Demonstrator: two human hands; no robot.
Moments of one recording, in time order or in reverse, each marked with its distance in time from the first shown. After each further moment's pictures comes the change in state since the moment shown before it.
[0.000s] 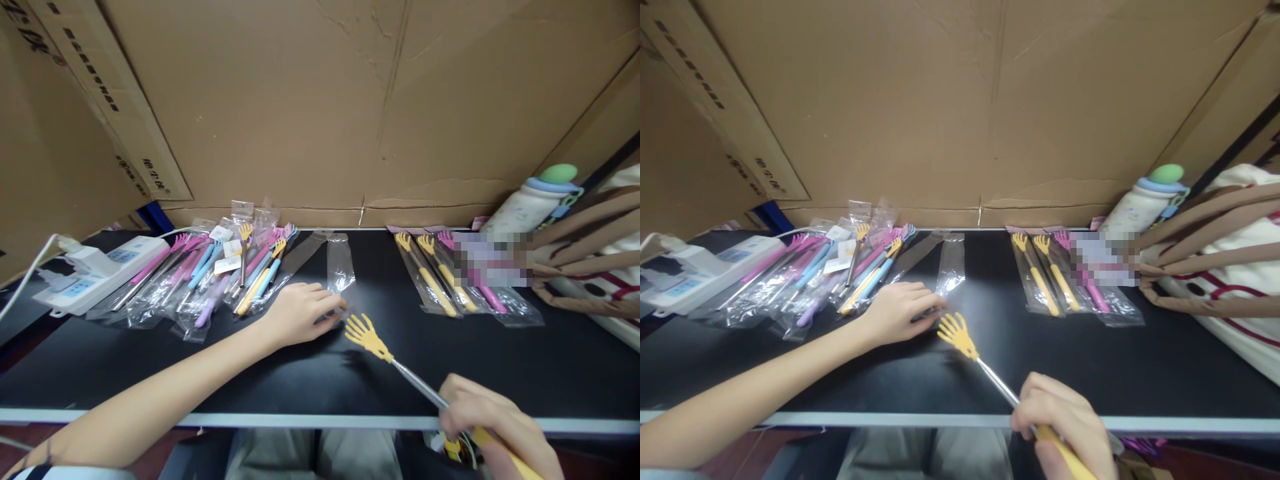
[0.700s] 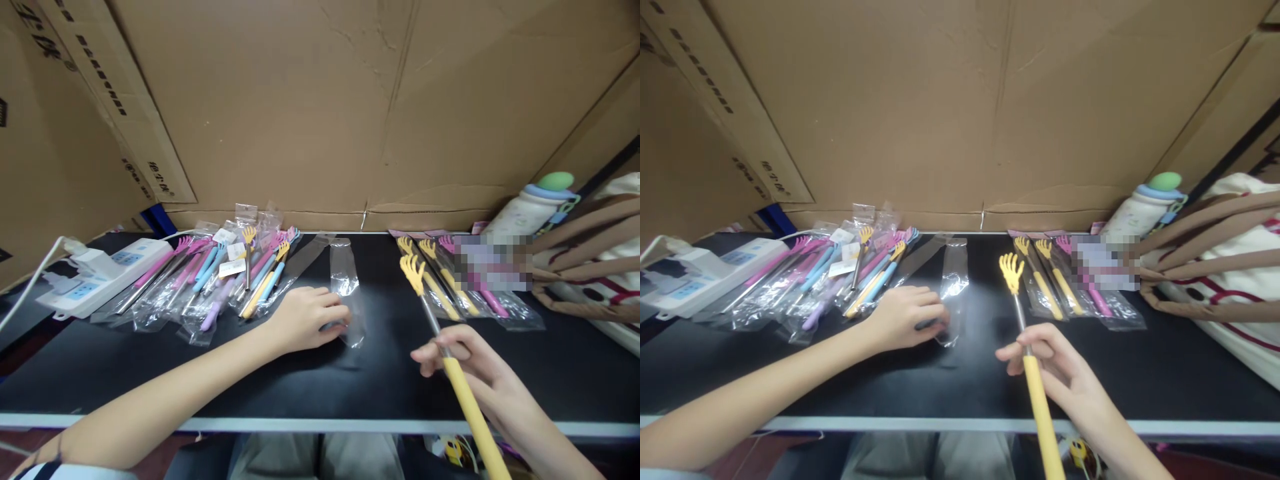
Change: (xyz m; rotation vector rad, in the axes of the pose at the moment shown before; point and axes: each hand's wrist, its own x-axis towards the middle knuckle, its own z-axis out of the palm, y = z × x) left_hand -0.001 0.000 -0.005 -0.014 0.015 0.061; right_hand 0.027 0.027 -0.016 0.400 -0.051 0.450
